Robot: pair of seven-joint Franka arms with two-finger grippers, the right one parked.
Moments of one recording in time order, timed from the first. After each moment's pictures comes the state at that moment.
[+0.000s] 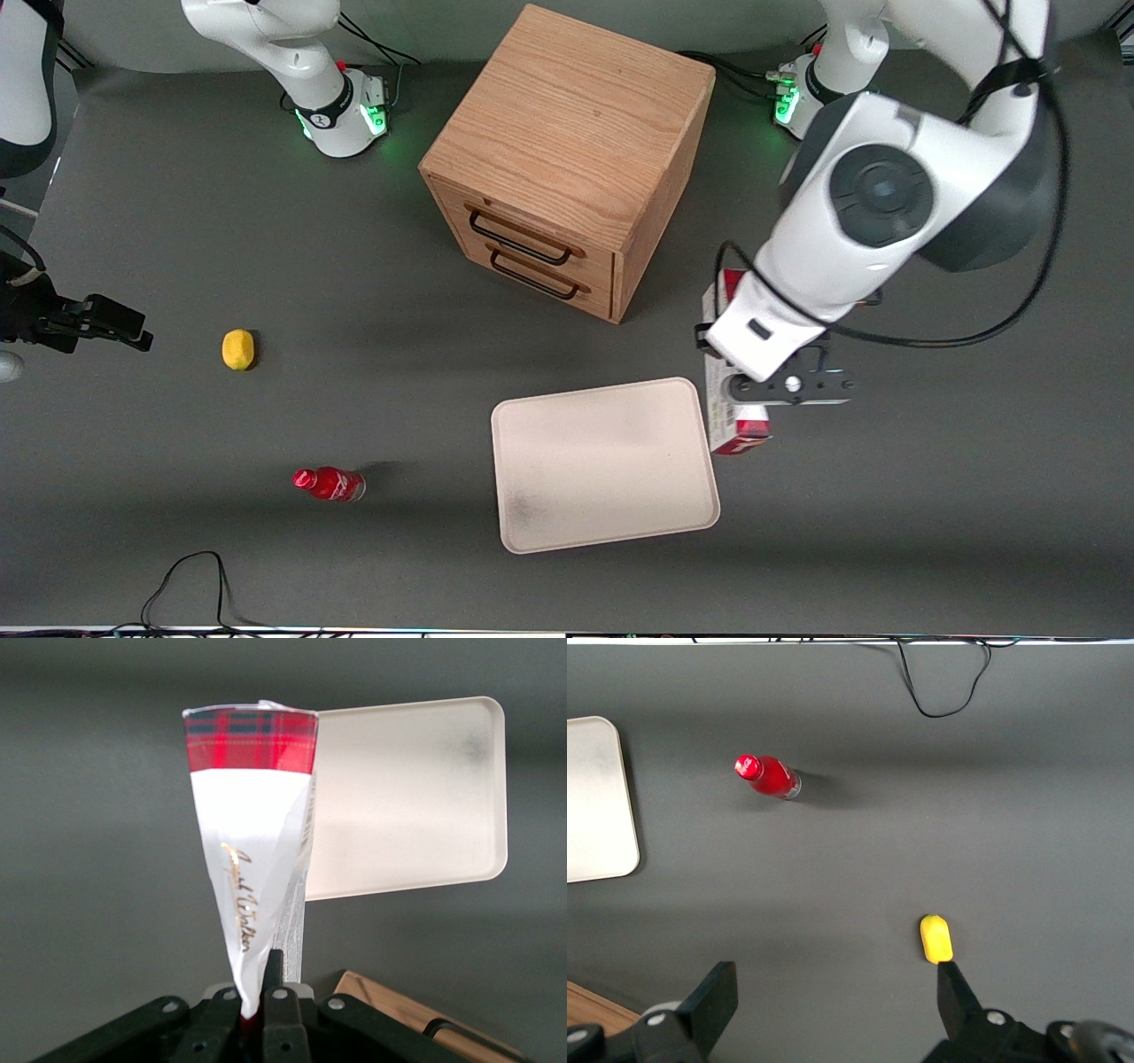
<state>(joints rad) -0.37 0.58 -0.18 -1.02 0.07 1.64 -0.57</state>
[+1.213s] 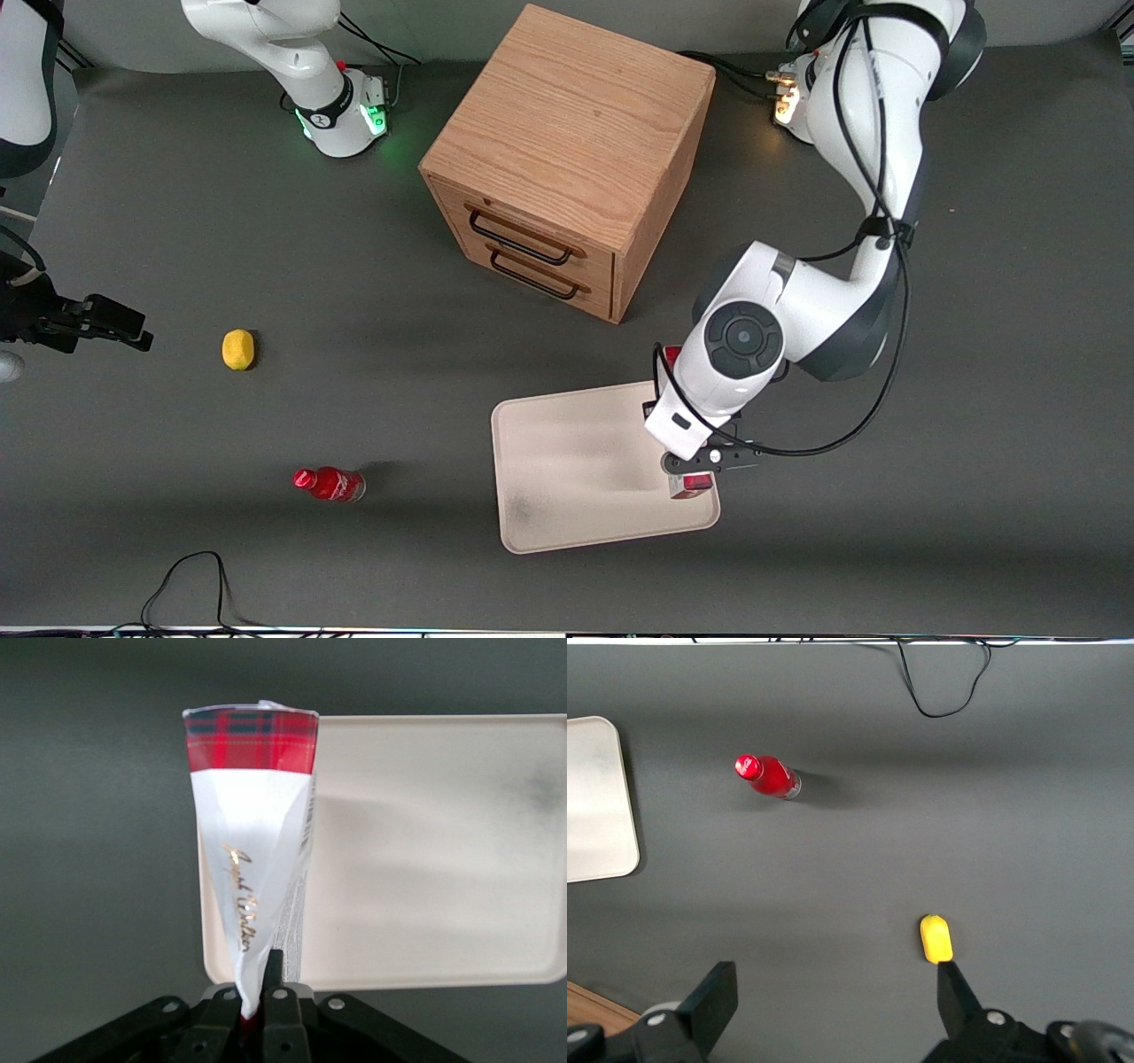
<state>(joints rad) -0.39 0.86 -0.16 -0.98 0.12 1.88 -0.66</state>
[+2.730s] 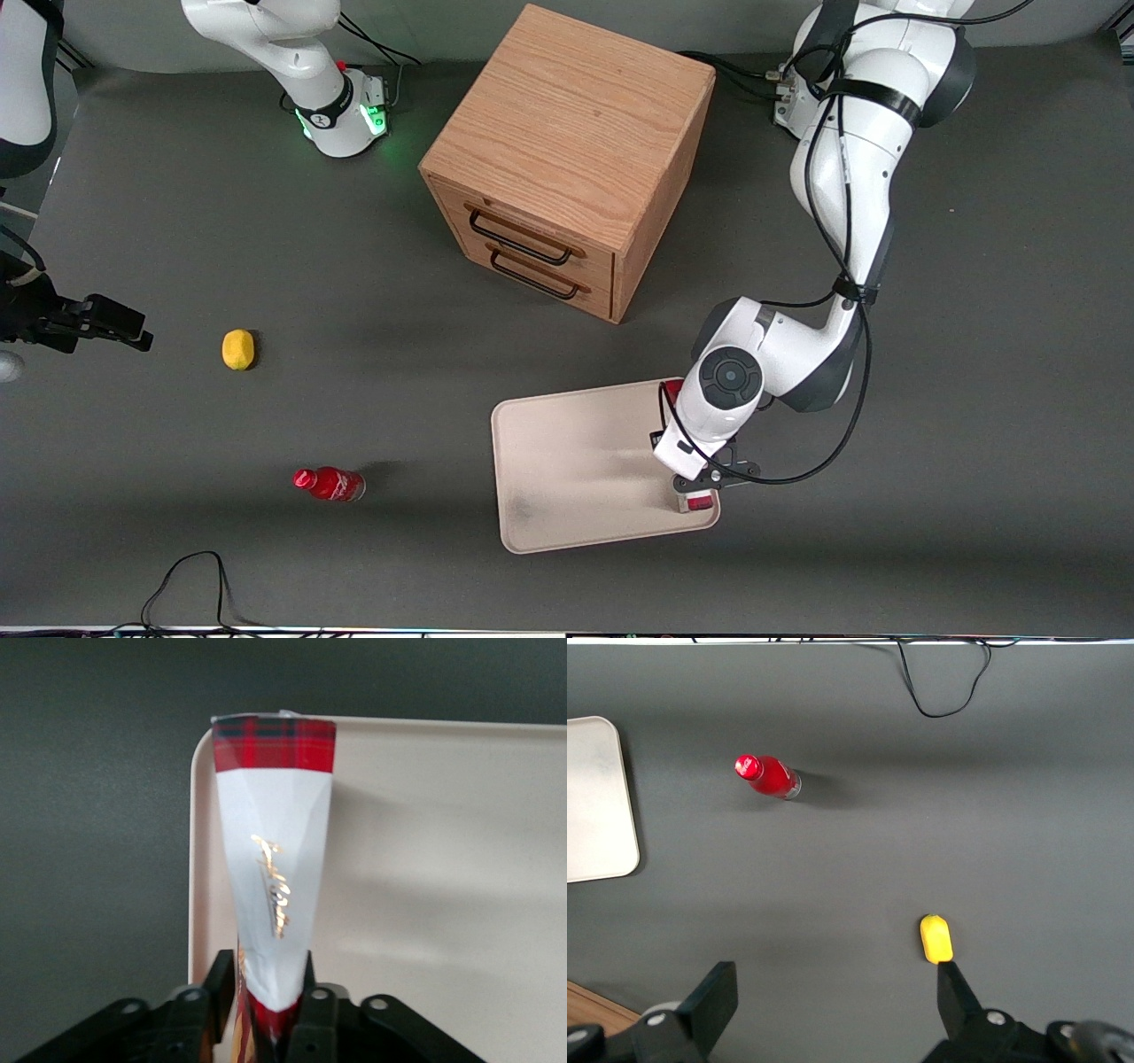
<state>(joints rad) -0.36 0.95 -0.15 -1.15 0.19 2.18 -0.73</state>
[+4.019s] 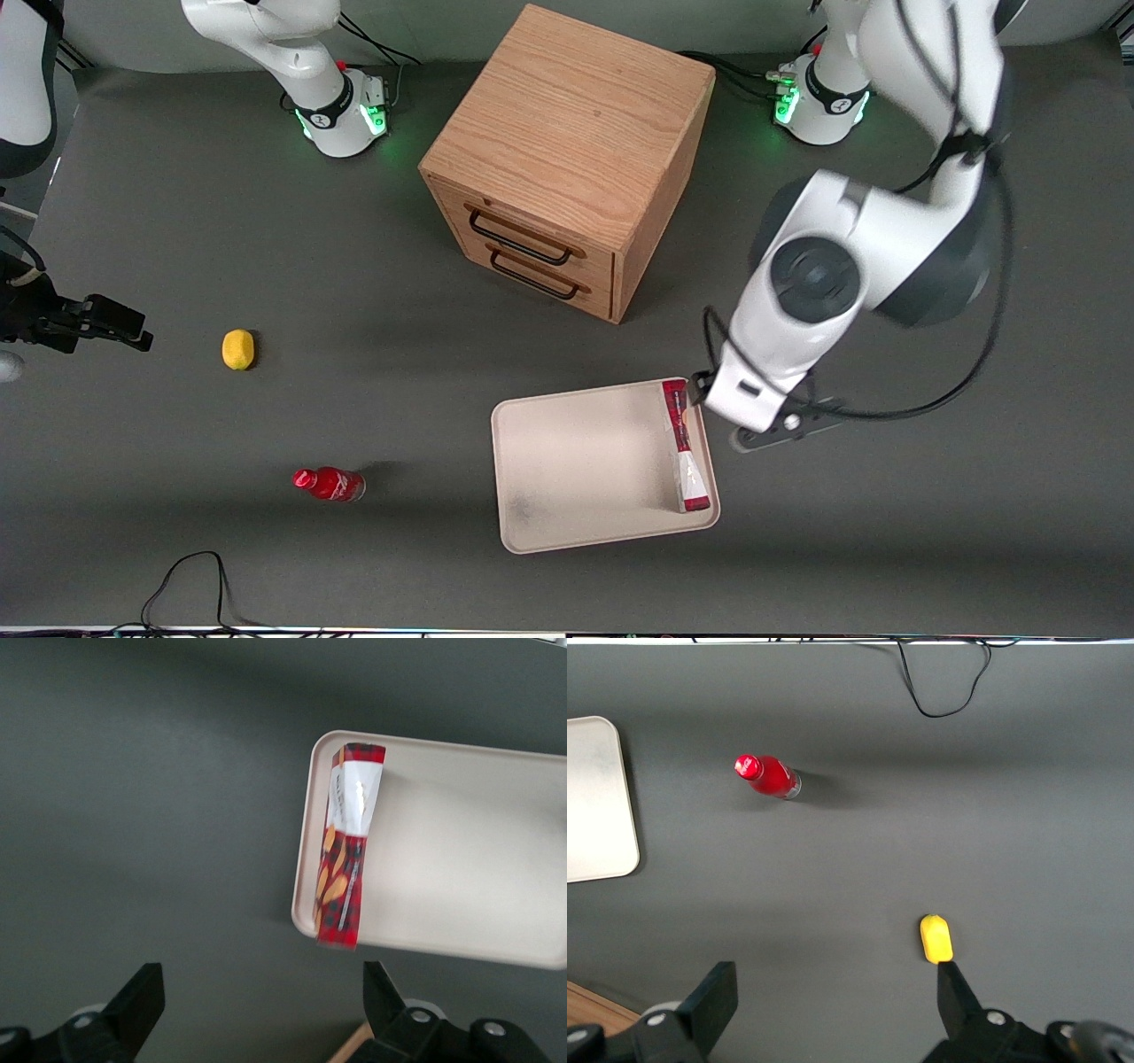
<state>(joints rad) -0.33 0.54 -0.15 -1.08 0.12 1.61 -0.70</state>
